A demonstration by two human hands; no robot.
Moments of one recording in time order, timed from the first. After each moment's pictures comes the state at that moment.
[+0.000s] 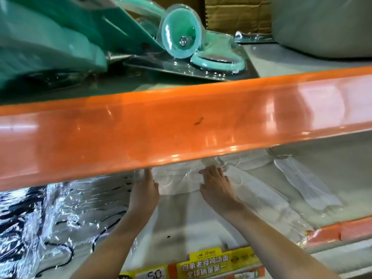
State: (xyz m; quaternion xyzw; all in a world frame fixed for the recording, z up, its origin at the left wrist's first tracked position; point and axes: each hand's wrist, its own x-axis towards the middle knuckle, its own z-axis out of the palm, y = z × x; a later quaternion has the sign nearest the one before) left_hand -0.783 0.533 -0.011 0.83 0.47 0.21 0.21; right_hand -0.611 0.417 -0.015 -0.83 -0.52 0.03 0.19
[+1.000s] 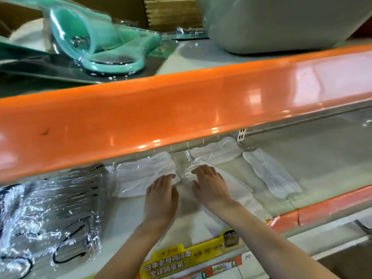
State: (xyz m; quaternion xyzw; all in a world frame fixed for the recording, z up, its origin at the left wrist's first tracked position) left_hand -0.701 0.443 -0.026 0.89 0.35 0.24 0.17; right_hand -0.568 0.361 -0.003 -0.83 -0.51 0.06 0.20
